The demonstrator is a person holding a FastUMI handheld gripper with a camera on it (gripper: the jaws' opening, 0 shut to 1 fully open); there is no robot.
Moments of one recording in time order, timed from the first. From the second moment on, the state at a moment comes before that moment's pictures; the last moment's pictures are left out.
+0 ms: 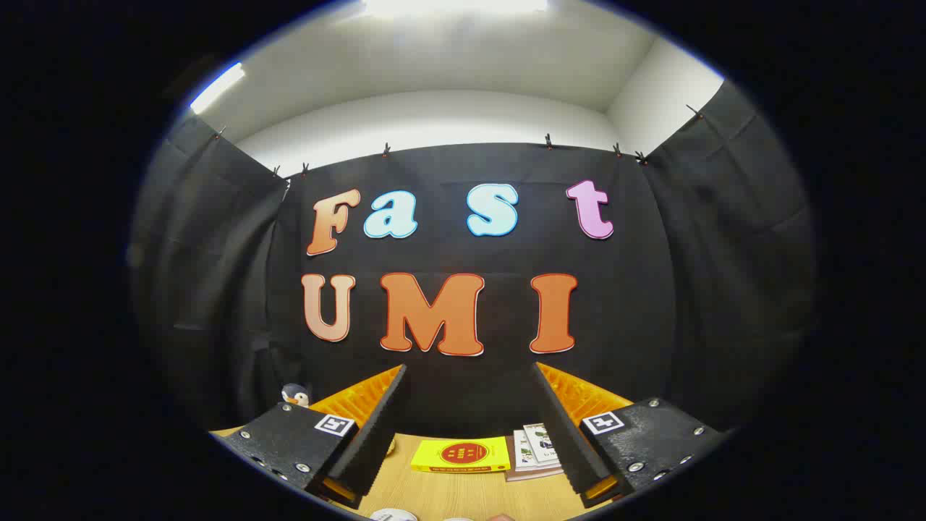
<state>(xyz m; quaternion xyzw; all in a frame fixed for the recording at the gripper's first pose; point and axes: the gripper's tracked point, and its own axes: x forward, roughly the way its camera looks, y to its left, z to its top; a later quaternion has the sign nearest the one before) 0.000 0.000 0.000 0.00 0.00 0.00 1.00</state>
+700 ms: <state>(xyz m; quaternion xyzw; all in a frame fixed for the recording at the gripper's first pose) 0.008 0.045 -0.025 0.00 0.02 0.07 1.00</state>
